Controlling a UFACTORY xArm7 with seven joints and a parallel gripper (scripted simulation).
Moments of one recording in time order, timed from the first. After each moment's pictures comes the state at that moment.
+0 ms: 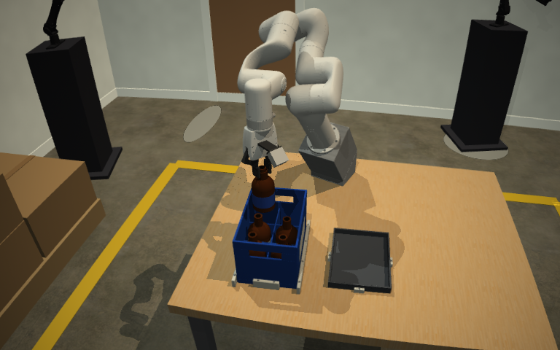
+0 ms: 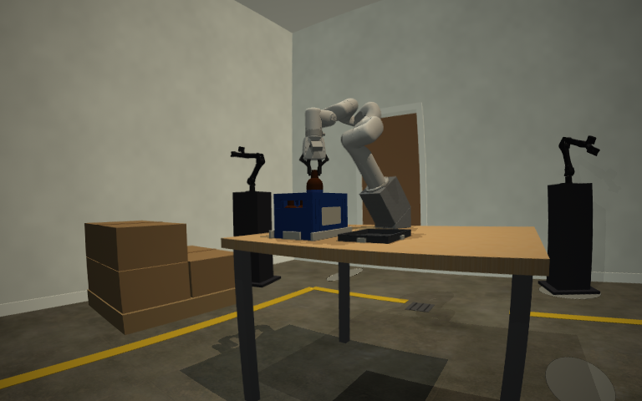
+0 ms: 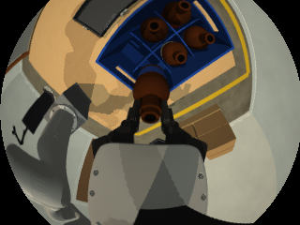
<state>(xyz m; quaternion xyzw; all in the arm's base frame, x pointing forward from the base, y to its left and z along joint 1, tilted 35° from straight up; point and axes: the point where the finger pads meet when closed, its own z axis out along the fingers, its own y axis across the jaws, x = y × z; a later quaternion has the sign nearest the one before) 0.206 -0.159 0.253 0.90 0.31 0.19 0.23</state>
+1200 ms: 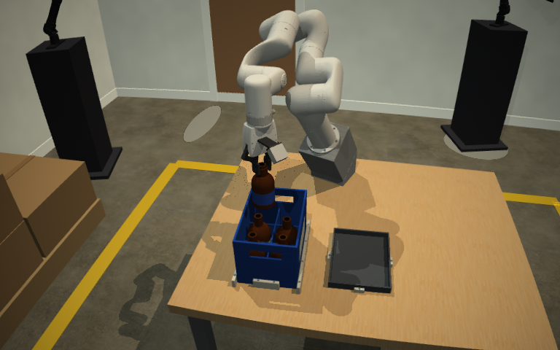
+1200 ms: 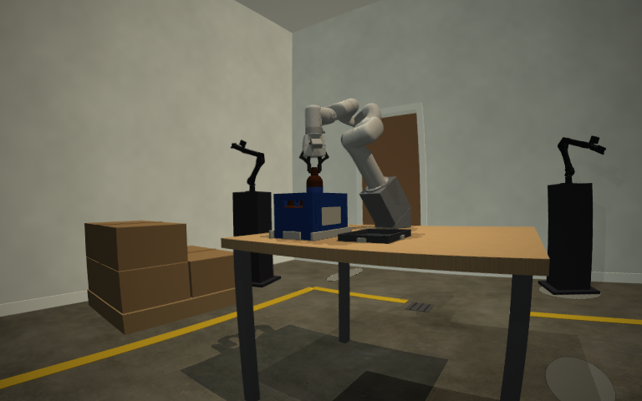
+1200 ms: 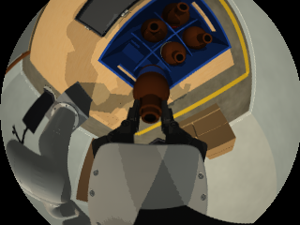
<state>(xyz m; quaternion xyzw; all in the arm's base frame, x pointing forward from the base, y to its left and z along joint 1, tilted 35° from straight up) 0.200 -0.156 0.263 0.90 0.31 0.19 0.23</state>
